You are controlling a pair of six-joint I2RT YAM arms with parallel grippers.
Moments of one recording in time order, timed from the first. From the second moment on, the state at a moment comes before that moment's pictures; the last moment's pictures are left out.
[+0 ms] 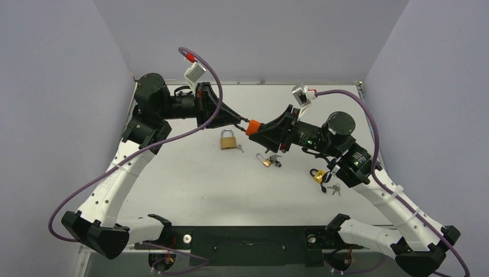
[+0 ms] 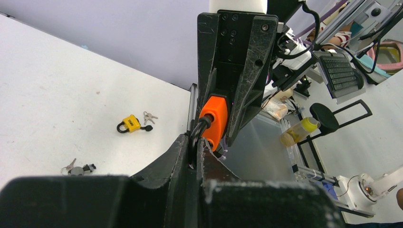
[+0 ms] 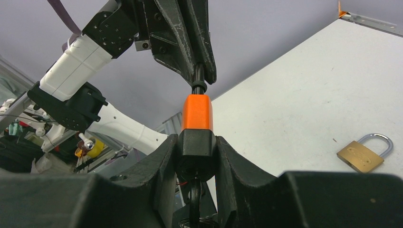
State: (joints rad) left arm -0.45 1.24 1.43 -0.10 1.08 -0.59; right arm 0.73 1.00 1.18 -0.11 -0.51 0.54
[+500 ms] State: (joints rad) left arm -0.48 1.22 1.41 -0.05 0.99 -0.62; right arm 0.73 1.02 1.17 -0.05 -0.53 0.60
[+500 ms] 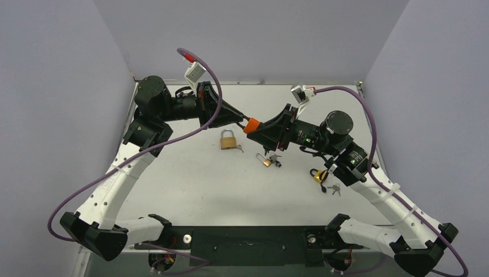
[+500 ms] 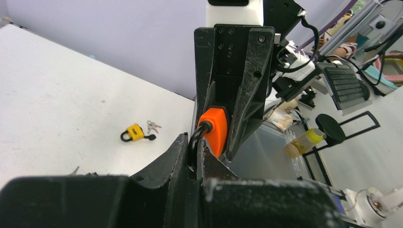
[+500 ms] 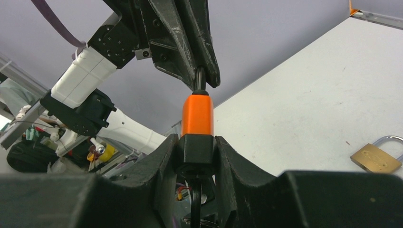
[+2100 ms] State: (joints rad) left arm -0.61 1.12 1.31 -0.12 0.68 -0.43; right arm 0.65 1.12 1.17 -0.08 -0.70 0.64
